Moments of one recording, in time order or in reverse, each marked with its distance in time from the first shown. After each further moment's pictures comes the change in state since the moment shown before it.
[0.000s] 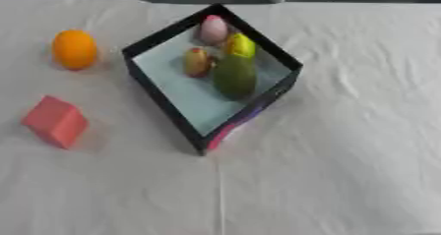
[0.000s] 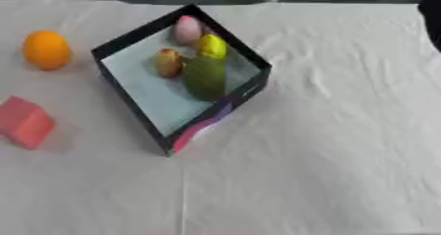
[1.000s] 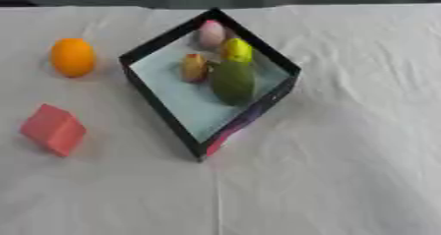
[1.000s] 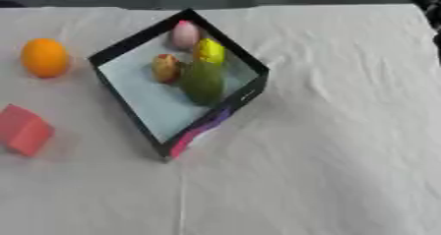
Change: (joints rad) left arm -0.069 0.594 -0.128 0.137 -0.504 -0.442 -0.218; right arm 0.029 0.058 -0.073 0.054 0.049 0.043 -0.004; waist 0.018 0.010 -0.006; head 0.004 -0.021
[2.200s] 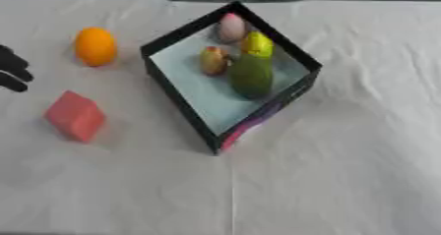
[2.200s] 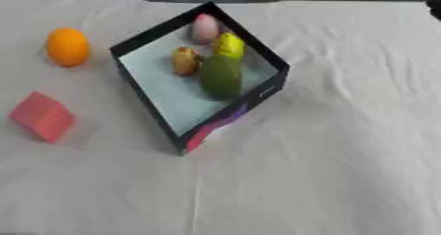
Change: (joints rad) left arm -0.204 -0.008 -0.264 0.119 -0.046 0.015 -0.015; right arm -0.024 0.008 0.013 0.067 0.022 0.043 0.018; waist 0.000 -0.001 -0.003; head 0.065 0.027
